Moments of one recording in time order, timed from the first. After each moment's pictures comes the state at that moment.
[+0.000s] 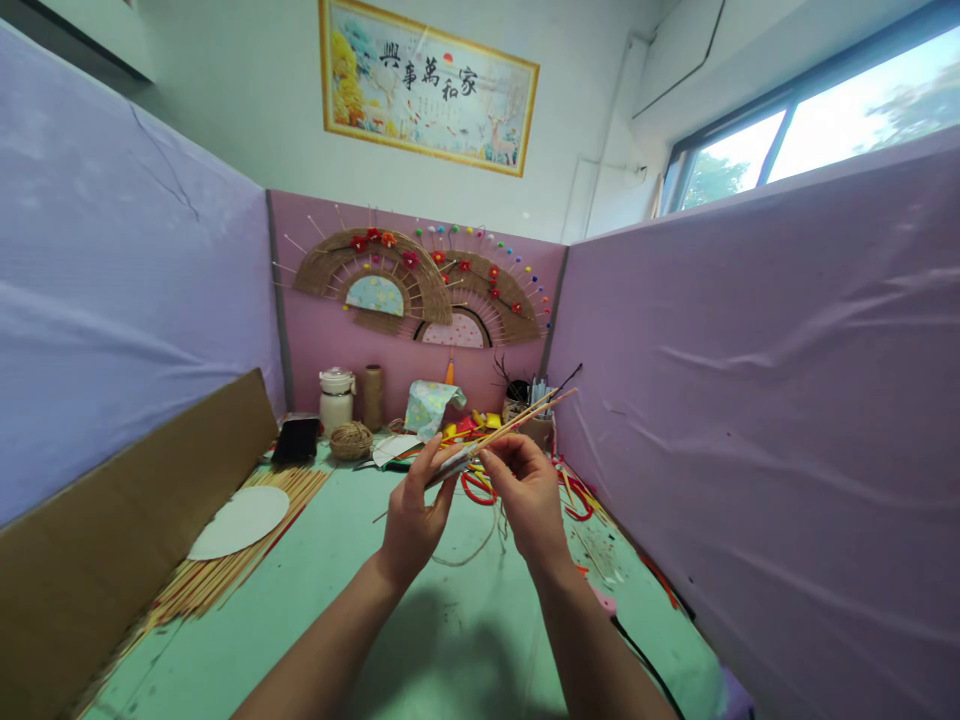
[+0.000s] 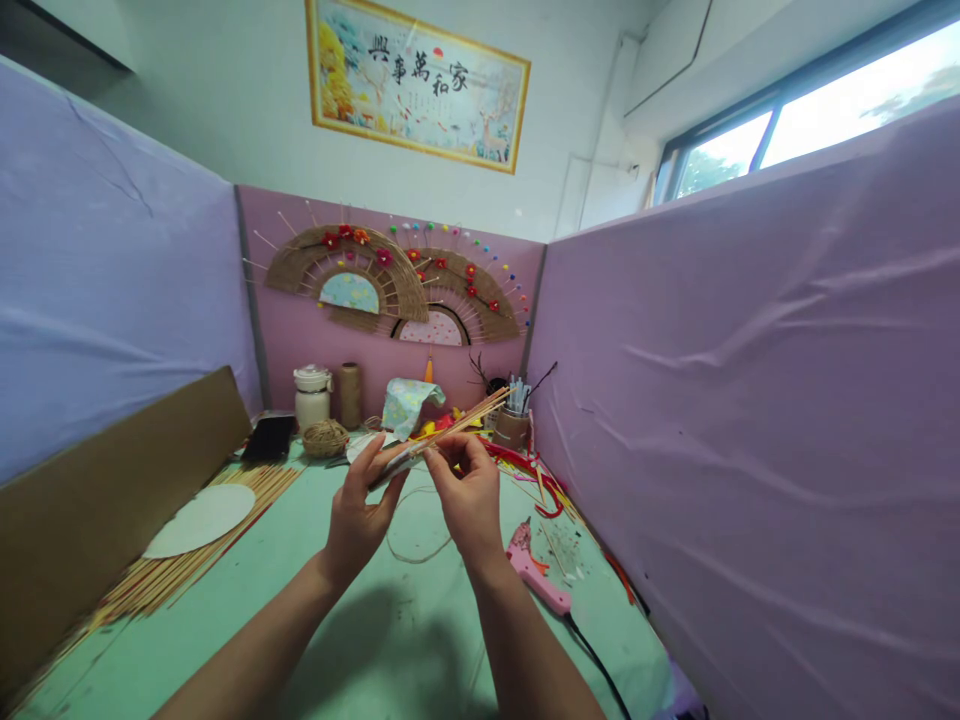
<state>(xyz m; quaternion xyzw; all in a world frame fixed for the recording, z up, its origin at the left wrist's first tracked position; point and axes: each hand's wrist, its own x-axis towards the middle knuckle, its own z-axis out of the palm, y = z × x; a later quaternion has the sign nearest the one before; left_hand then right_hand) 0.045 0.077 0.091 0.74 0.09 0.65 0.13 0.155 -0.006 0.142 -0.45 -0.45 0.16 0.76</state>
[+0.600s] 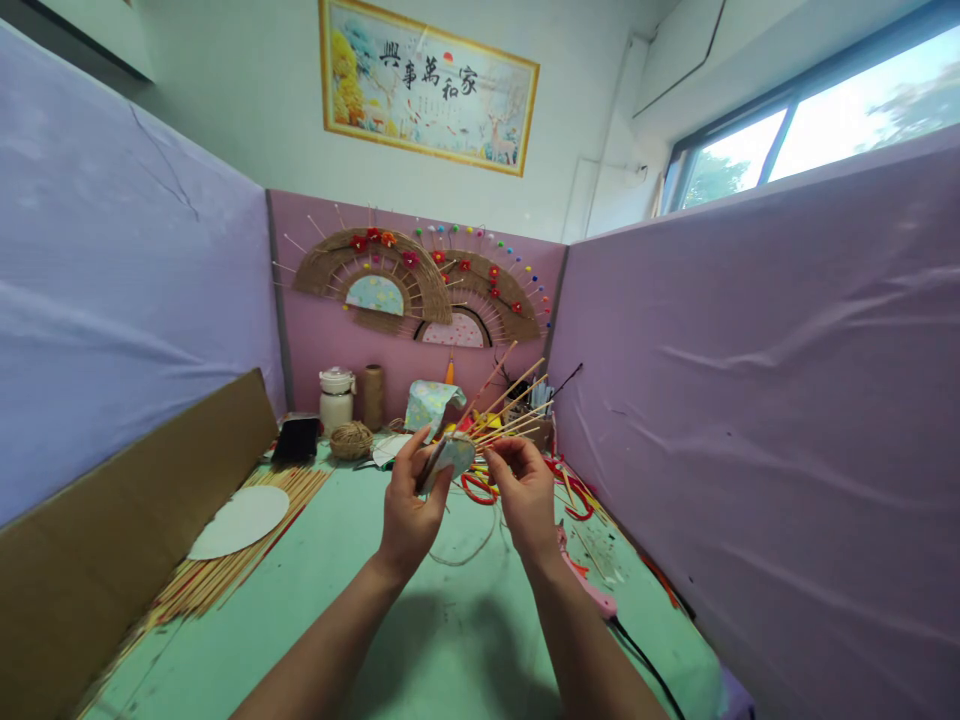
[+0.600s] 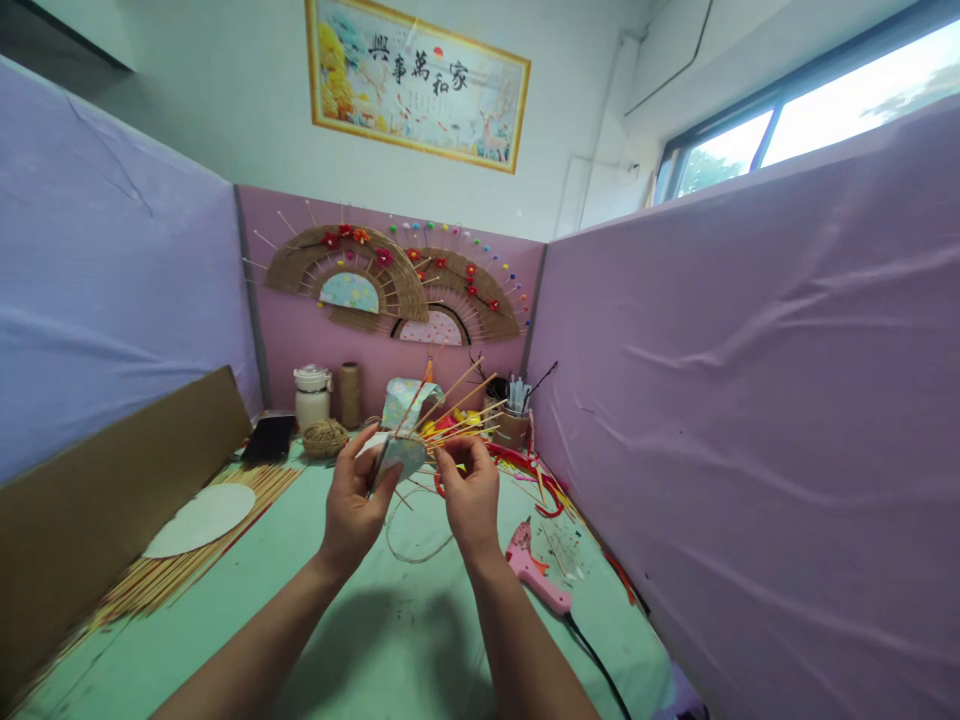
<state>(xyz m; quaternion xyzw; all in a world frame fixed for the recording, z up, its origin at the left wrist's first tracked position) 0.046 0.072 0.096 0.64 0.15 0.63 0.40 0.165 0.008 0.124 -0.47 -0.43 0.12 0.76</state>
